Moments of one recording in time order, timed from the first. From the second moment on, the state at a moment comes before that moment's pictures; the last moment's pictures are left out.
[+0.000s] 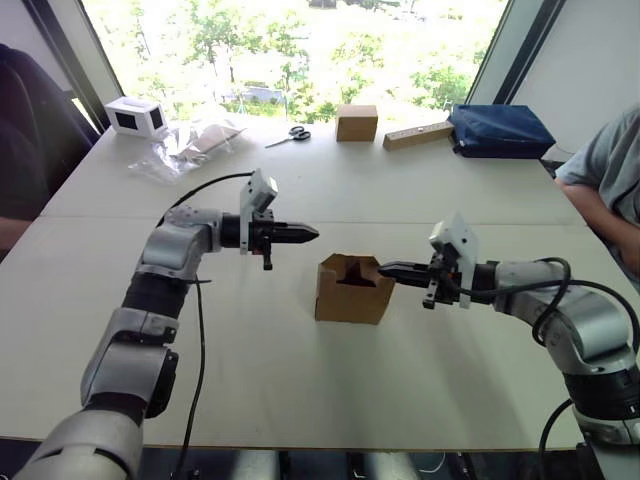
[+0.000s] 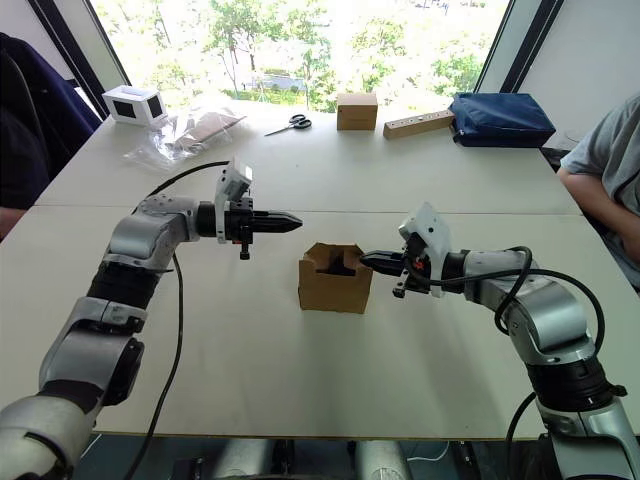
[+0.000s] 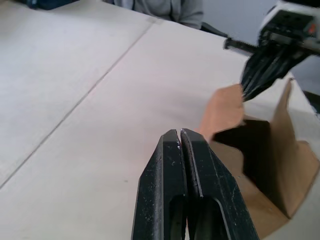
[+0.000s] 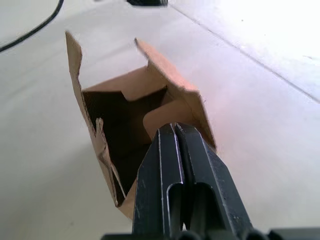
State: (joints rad) left arm -0.91 0.44 -0.13 0.62 -0.30 0.35 -1.28; right arm -0.37 -0.74 -0.08 -0.34 0.59 0.82 0.86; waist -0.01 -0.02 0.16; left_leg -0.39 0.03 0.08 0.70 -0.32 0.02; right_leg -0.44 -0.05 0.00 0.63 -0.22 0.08
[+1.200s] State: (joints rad) left arm -0.99 0.24 -0.13 1.01 -0.14 0.09 -1.37; right arm -0.25 -0.68 0.00 -0.64 0.81 0.98 0.52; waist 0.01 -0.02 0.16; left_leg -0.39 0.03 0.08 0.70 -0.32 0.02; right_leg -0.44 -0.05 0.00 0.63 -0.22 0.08
